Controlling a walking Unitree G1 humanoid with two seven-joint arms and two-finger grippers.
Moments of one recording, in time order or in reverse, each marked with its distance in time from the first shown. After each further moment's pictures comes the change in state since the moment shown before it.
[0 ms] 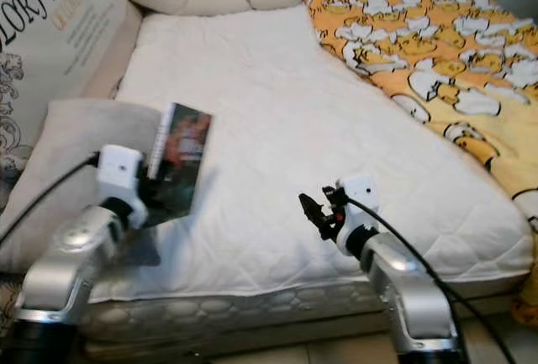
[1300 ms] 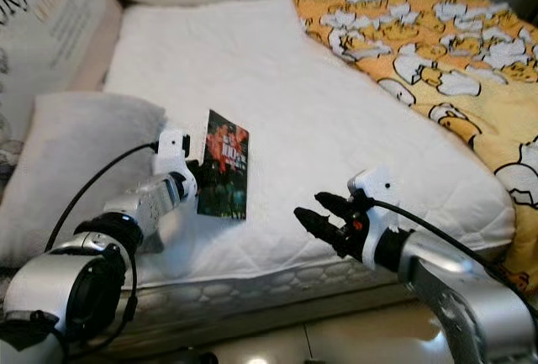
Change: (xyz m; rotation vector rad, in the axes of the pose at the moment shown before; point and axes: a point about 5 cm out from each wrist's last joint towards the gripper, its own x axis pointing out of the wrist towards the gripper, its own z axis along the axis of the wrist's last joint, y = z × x) left arm 0.092 -0.020 -0.019 -0.388 0.239 -0.058; right arm -0.053 0.018 0.043 -0.019 0.074 0.270
